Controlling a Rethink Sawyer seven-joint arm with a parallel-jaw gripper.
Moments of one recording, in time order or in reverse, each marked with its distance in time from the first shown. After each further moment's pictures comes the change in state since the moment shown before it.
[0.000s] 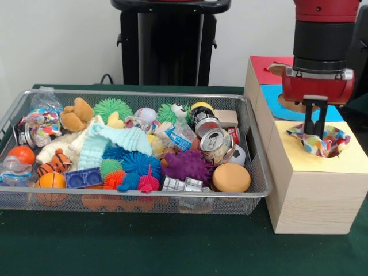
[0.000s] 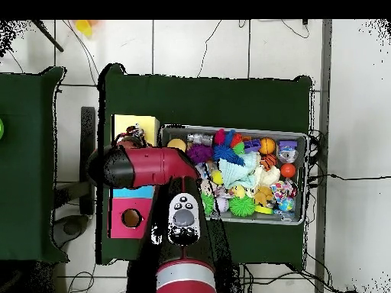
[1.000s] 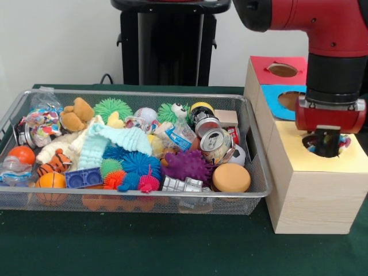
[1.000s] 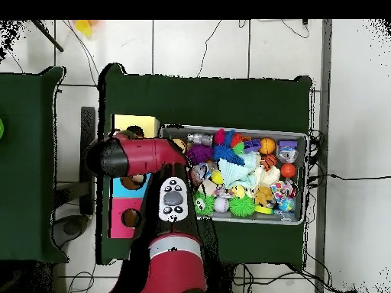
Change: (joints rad) arm 0.029 0.126 0.001 -0.123 -0.002 0.000 0.000
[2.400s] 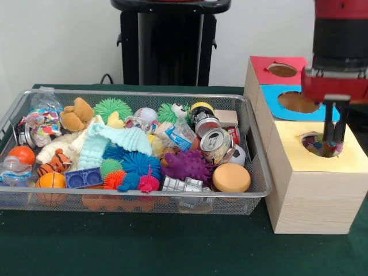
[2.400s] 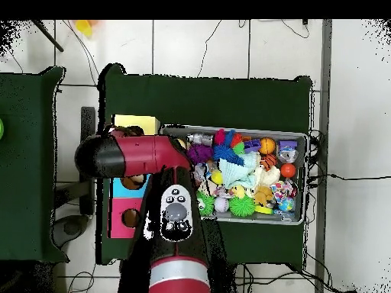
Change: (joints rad) arm -0.012 -0.146 0.009 0.038 0.000 0.109 0.000
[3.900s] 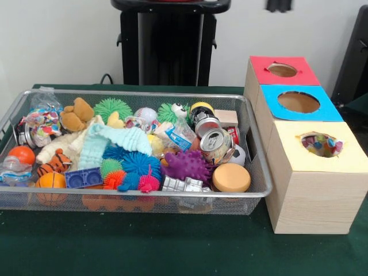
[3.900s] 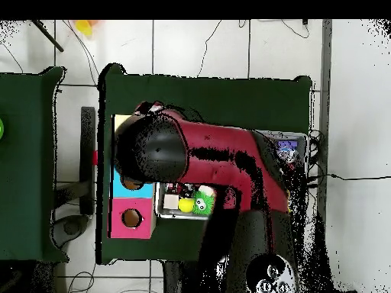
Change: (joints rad) arm -0.230 -0.337 0.002 -0.001 -0.003 0.302 -0.005
